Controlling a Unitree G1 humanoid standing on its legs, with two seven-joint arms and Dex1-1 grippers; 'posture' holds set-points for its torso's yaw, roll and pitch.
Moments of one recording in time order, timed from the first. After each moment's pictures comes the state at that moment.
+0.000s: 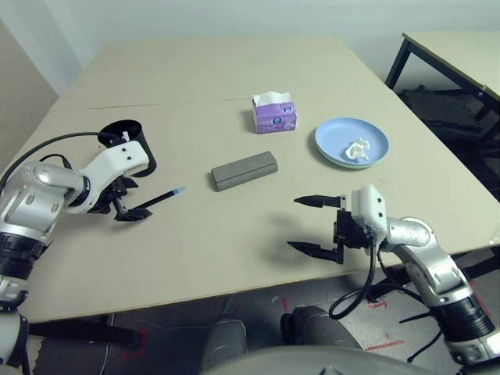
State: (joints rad) left arm -0.43 1.10 -0.17 0.33 0.04 0.44 -1.15; right arm -0.12 -0.48 0.22 -0.18 0.34 0.04 1.06
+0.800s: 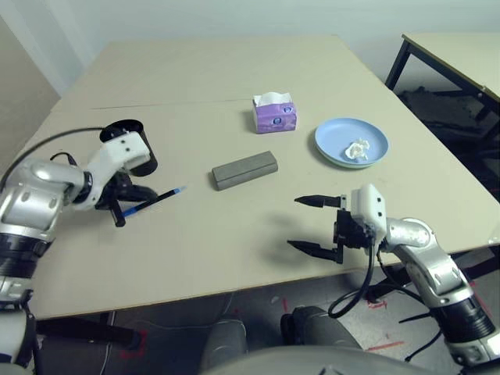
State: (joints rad) left arm -0.37 1.15 0.04 0.11 -0.14 0.59 -1.23; right arm -0.12 -0.48 0.22 -0.19 0.34 0.06 1.04
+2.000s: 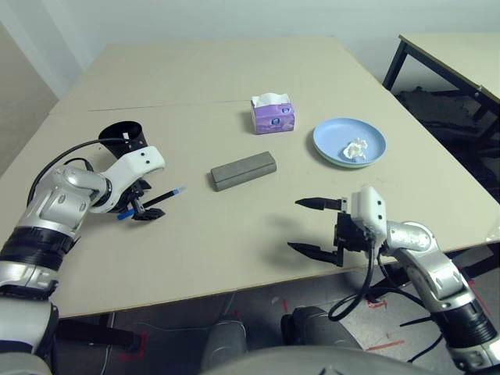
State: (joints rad) left arm -0.46 1.01 -0.21 0.37 0.08 0.42 -1.15; right arm -0.09 -0.48 0.22 -0.22 0.34 0.07 1.03
